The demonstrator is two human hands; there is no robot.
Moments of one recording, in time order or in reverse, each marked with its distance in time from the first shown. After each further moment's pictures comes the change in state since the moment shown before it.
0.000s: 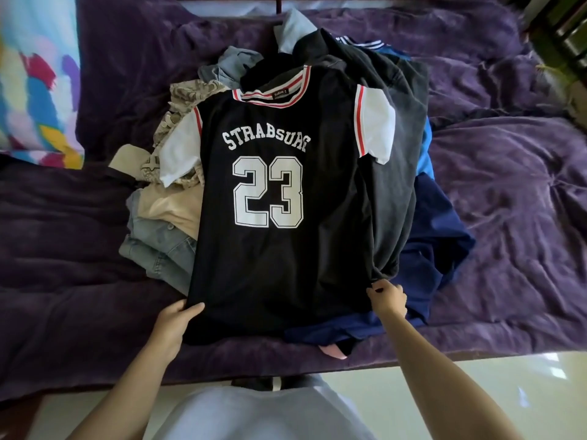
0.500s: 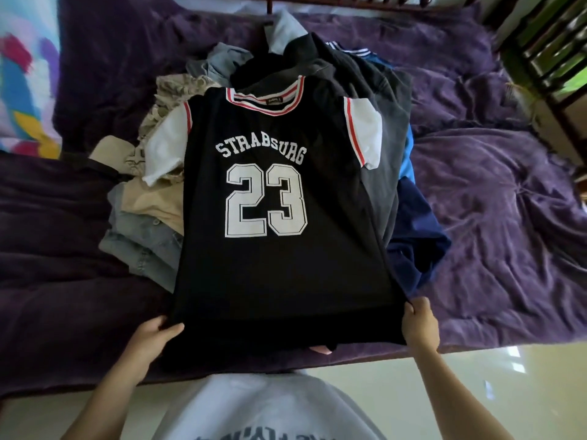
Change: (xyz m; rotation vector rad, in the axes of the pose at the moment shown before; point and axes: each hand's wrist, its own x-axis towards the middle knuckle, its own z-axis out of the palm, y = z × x) left_hand -0.002 -0.028 -0.025 0.281 -0.033 0.018; right_hand -0.037 0.057 -0.057 0.035 0.223 0.073
